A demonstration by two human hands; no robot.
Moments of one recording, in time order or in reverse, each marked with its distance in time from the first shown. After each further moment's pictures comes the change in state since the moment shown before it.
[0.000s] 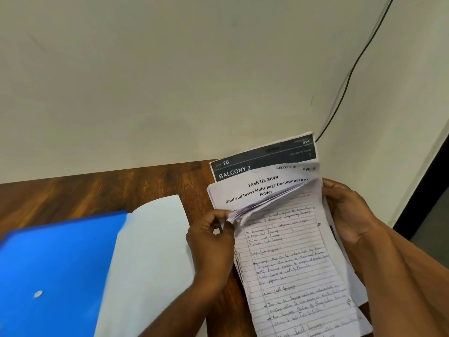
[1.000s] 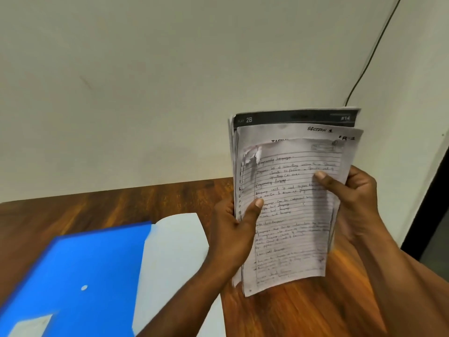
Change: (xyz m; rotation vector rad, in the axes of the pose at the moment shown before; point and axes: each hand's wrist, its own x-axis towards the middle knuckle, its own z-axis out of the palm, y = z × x) left_hand -0.010 0.112 -0.033 -0.187 -0.358 0.090; right_hand -0.054 -0.057 0.069 -0.047 0.145 -0.581
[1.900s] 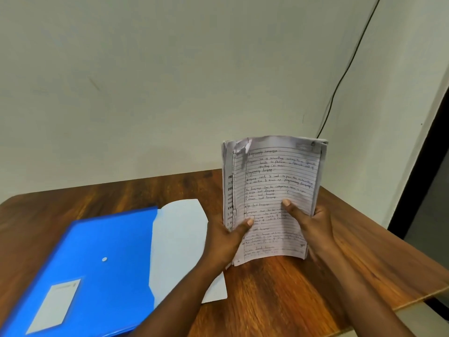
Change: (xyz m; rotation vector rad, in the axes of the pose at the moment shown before) left_hand -0.051 -0.039 -0.021 0.071 -0.028 -0.263; right_hand -0.094 0.040 0.002 -0.185 0.063 0.281
